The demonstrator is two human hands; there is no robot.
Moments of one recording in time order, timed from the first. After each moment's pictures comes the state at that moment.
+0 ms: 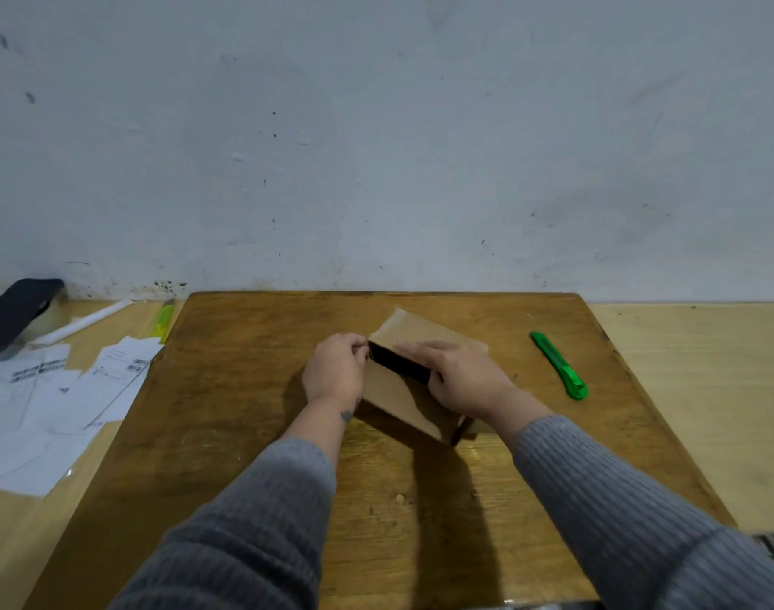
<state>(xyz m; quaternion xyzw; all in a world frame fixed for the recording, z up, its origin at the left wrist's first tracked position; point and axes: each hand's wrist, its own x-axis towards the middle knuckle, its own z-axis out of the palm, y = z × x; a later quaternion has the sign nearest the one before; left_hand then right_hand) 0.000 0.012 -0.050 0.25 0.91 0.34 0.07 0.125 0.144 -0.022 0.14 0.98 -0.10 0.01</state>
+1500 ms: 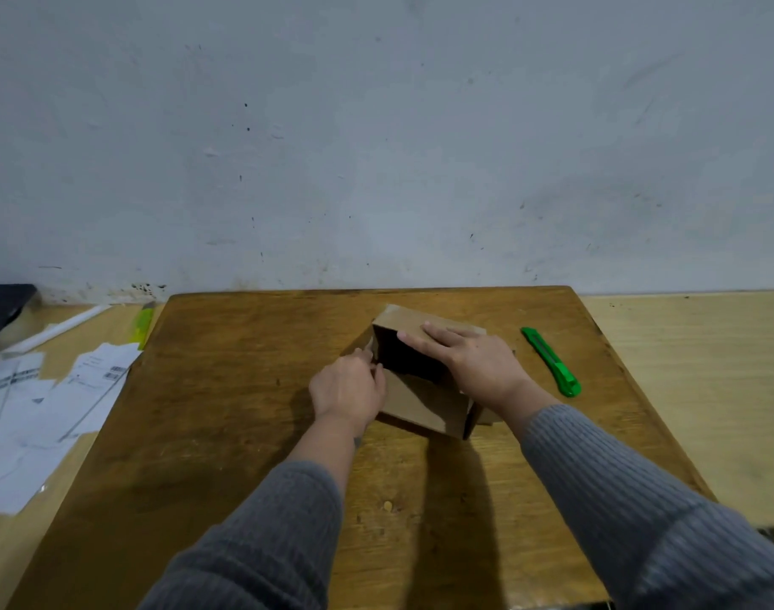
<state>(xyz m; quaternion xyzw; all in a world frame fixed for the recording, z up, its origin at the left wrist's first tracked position) 0.026 0.032 -0.057 0.32 0.94 0.12 0.03 0.142 0.170 -0.008 0.11 0.99 0.06 0.04</state>
